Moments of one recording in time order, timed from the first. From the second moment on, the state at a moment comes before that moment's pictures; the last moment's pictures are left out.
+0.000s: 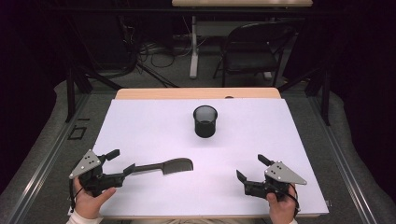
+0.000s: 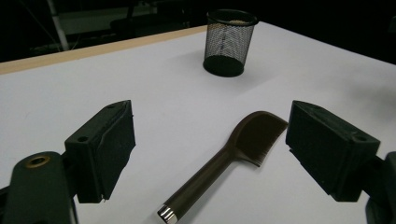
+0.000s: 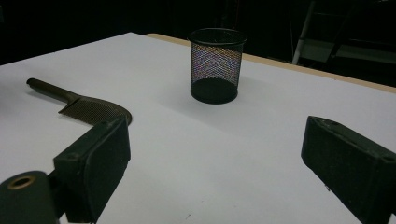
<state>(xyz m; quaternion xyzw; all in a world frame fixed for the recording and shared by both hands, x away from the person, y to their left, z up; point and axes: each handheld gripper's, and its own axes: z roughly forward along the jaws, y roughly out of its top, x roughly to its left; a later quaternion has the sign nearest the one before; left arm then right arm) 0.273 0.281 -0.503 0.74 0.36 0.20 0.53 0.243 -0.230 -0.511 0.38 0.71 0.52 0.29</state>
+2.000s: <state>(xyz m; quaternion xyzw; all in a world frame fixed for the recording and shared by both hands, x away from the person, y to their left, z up) 0.335 0.245 -0.480 0.75 0.44 0.18 0.46 0.248 -0.228 -0.515 0.39 0.71 0.51 0.28</state>
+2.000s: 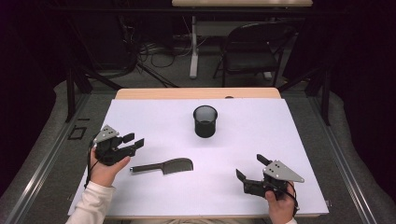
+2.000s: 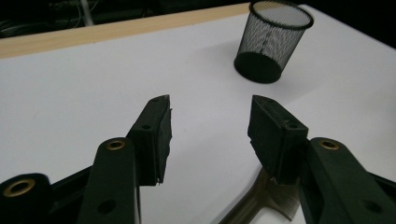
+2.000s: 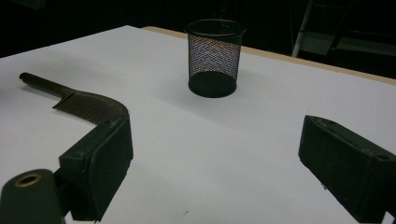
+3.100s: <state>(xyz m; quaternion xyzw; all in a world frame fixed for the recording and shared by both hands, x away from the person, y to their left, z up) 0.340 0.244 -0.520 0.81 0.46 0.14 0.33 0.249 -0.226 -0.518 0.38 0.72 0.50 0.28</state>
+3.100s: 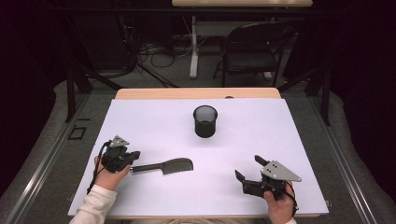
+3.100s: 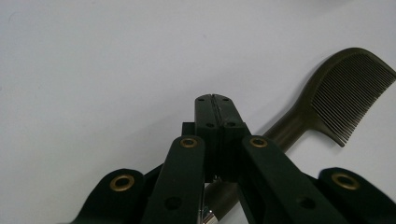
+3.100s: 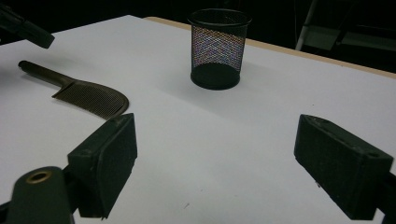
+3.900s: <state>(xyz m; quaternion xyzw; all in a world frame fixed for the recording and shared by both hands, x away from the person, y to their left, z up) 0.334 0.243 -0.538 0.83 0.46 0.12 0.29 0.250 -0.226 -0.519 0.39 0.72 0.50 0.28</state>
